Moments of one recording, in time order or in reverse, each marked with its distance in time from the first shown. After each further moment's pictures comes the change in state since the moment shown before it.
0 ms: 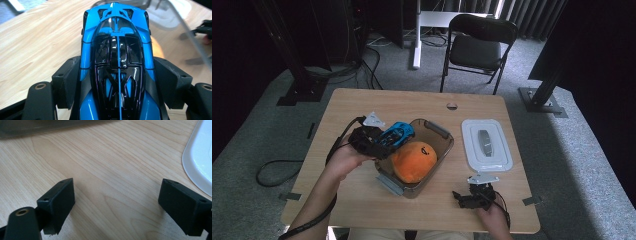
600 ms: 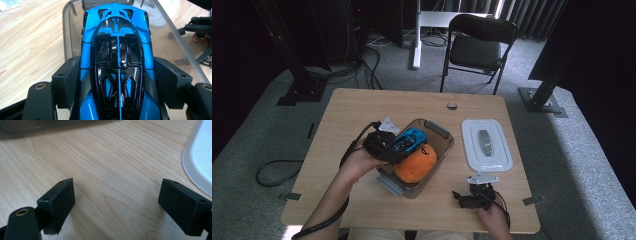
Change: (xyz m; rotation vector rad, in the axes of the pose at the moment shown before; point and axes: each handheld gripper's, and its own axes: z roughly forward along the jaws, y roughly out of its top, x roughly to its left) left arm -0.019 0.005 0.027 0.026 -0.039 0.025; right arm 0.000 0.000 0.000 0.000 0.000 0.000
